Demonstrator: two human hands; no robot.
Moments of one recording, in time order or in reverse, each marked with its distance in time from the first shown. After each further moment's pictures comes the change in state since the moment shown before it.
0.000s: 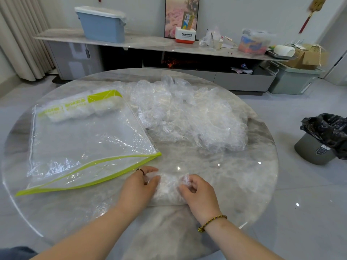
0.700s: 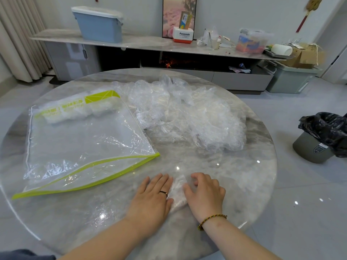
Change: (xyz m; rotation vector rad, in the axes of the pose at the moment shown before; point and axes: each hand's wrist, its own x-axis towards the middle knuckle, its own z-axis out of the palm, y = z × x) left_hand -0.020 -0.013 0.018 0.965 -0.305 0.519; right_hand 0.003 -0.005 -0.010 -0.601 0.093 0.024
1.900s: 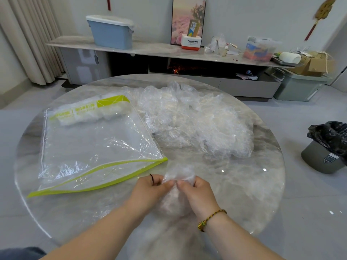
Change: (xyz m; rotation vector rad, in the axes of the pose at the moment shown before) left_hand 0.004 -0.008 -0.048 -1.427 0.145 -0.514; right_hand 0.000 -0.039 0.000 1.075 -0.206 0.207
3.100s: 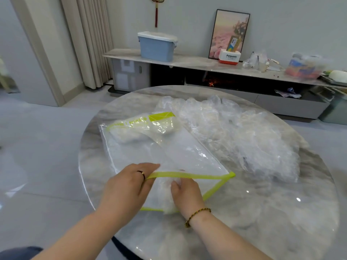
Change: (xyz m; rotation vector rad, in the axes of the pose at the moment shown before) left_hand -0.048 0.012 -0.119 1.055 0.535 0.755; right_hand -0.006 -0.018 0.100 -0.683 -0.223 -0.471
